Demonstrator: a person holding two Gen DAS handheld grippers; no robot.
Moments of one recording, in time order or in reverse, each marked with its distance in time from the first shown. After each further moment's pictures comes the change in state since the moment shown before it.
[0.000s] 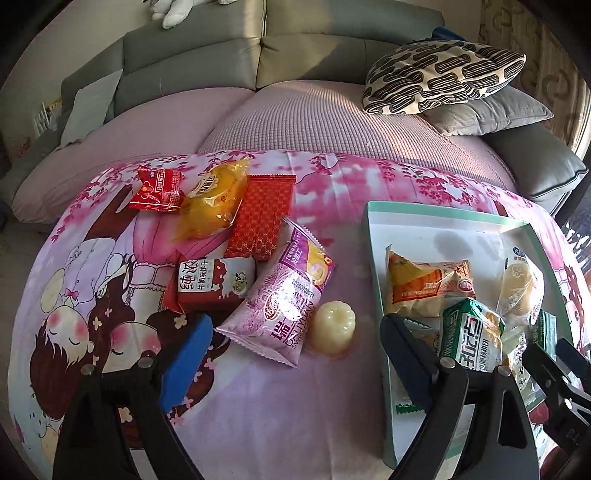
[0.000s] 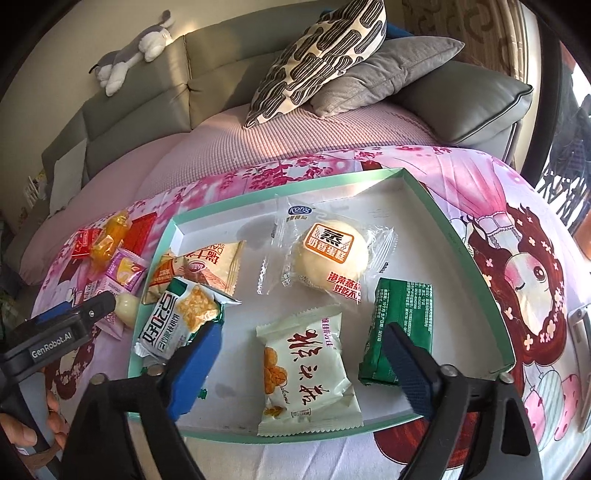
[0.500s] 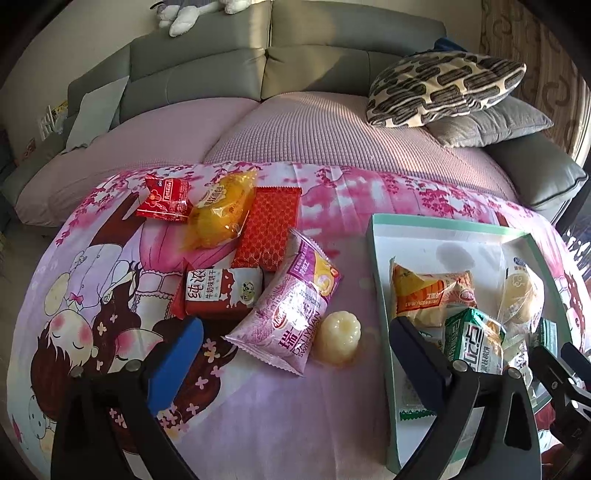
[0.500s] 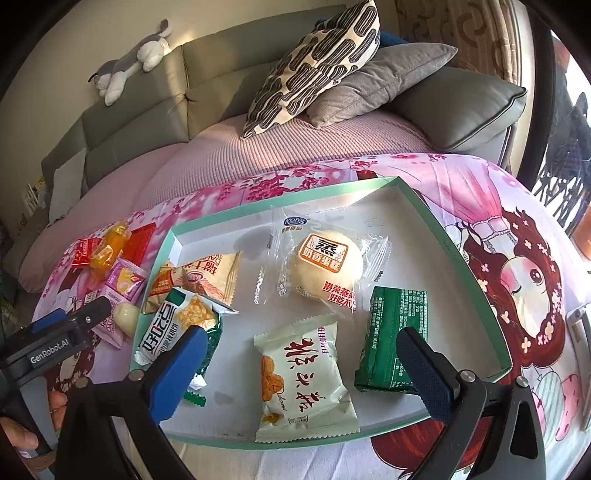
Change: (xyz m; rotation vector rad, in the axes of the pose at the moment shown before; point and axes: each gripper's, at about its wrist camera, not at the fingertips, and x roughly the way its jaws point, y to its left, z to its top) left arm -0.005 0.004 0.001 -0.018 -0.053 0.004; right arm -0.004 -0.002 0.001 0.012 -0.043 -0.004
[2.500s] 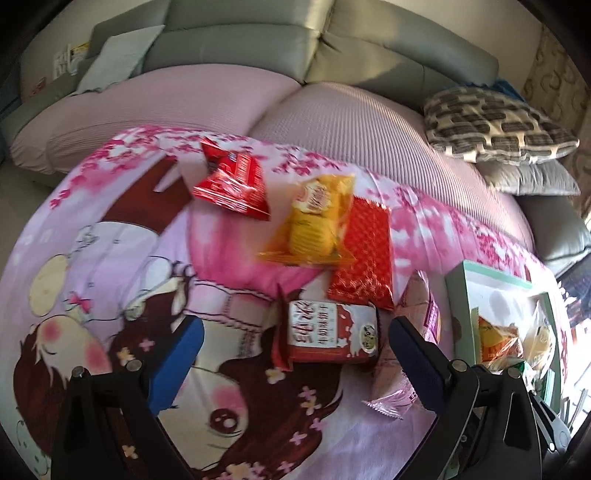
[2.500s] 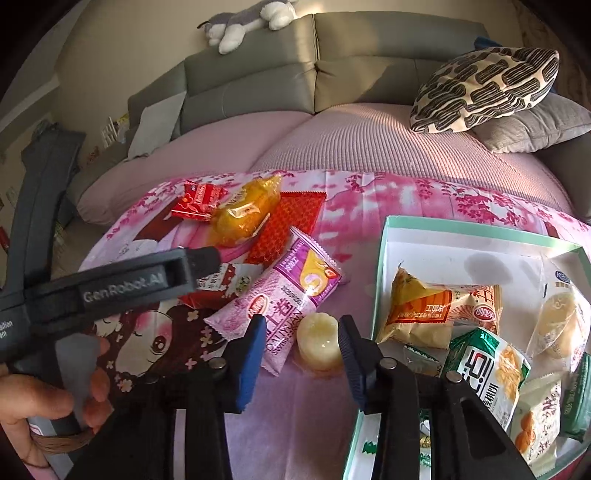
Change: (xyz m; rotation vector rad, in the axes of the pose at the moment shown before) left arm 0.047 0.103 0.026 -0.180 0.077 -0.082; right arm 0.050 0.178 -0.007 -0.283 0.041 0.254
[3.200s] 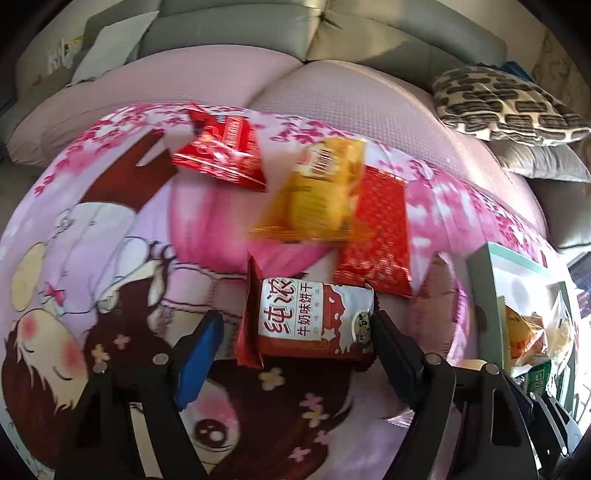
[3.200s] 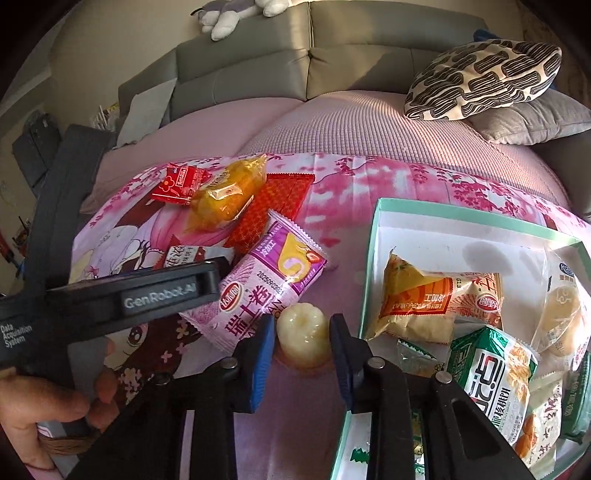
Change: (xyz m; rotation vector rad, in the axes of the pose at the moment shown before) left arm 0.026 0.002 -0.004 -0.006 0.058 0.036; right arm 0.013 -0.006 -0.004 -0.011 0.043 -0.045
